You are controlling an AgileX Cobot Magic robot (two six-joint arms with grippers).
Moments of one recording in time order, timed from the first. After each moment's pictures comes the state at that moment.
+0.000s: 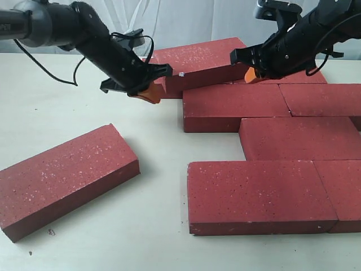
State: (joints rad) left arm -0.34 2.16 -1.64 -0.62 0.81 0.20; right arm 0.20 1.86 -1.34 0.43 0.62 -0.25
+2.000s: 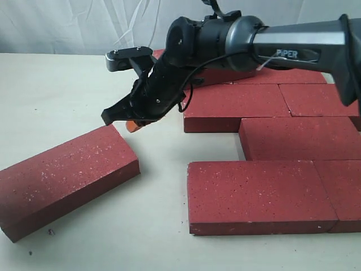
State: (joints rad) left arm 0.13 1.19 -0.57 0.00 0.77 -0.07; right arm 0.69 2.14 -1.64 0.45 0.73 -0.29
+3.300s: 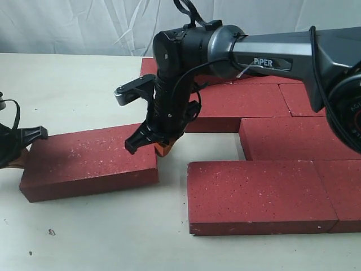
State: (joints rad) left arm 0.14 1.76 -0.76 -0.68 0.48 0.43; right arm 0.72 2.21 -1.72 0.16 1.05 -0.17
